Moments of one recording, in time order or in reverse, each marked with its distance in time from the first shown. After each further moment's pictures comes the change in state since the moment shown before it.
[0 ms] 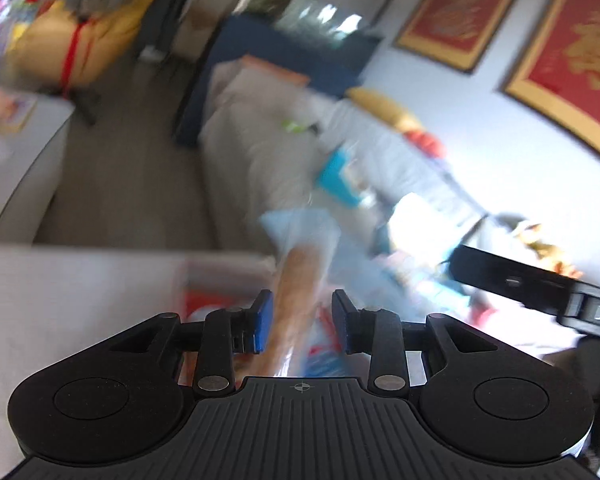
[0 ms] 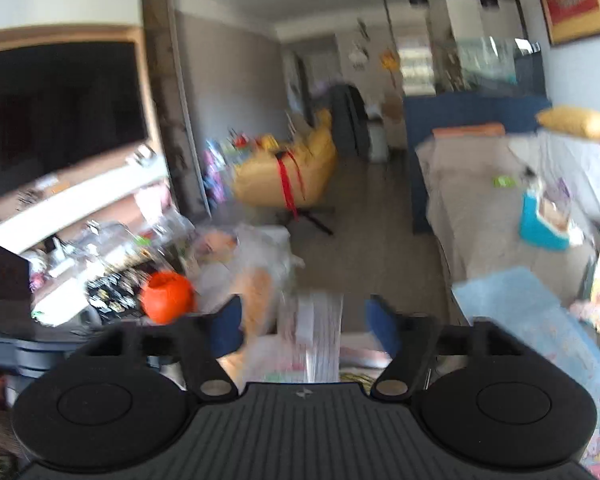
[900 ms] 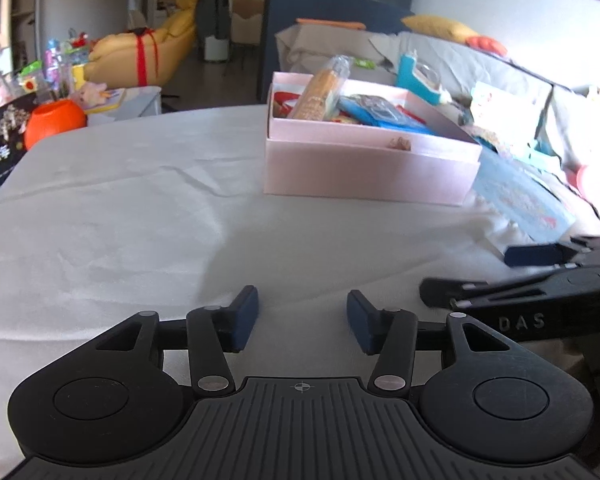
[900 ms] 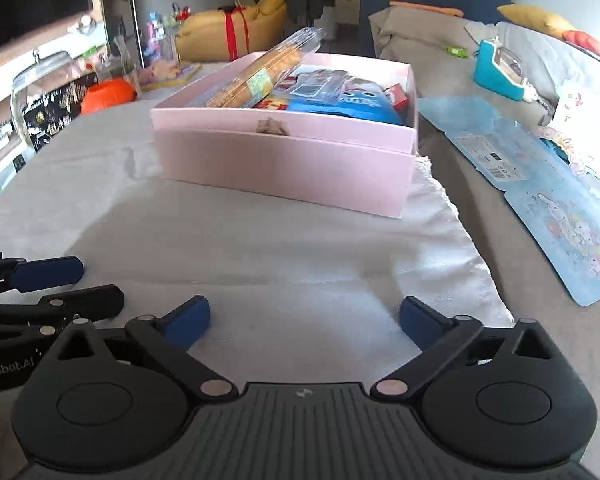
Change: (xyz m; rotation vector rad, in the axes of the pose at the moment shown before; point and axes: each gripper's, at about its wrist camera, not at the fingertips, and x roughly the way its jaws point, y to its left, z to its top) left arm -0.067 -0.022 -0.215 0.207 0.048 0.365; right arm -0.007 0.042 -0.240 -0.051 0.292 -0.181
